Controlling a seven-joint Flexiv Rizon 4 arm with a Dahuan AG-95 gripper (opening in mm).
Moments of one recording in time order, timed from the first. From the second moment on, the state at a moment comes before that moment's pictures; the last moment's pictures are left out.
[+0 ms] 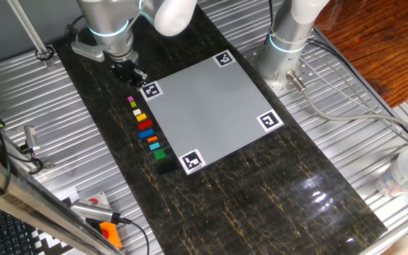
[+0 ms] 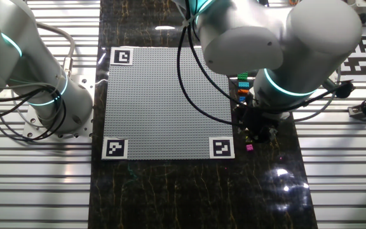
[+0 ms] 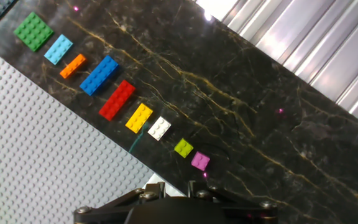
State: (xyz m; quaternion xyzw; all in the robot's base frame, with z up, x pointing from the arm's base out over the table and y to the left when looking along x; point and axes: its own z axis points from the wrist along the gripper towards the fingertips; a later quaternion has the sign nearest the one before) arm 0.526 -0.109 0.080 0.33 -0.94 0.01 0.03
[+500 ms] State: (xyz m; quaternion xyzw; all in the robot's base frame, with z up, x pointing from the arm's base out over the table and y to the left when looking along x) arm 0.528 -0.117 0.078 0.31 -0.95 0.01 0.03
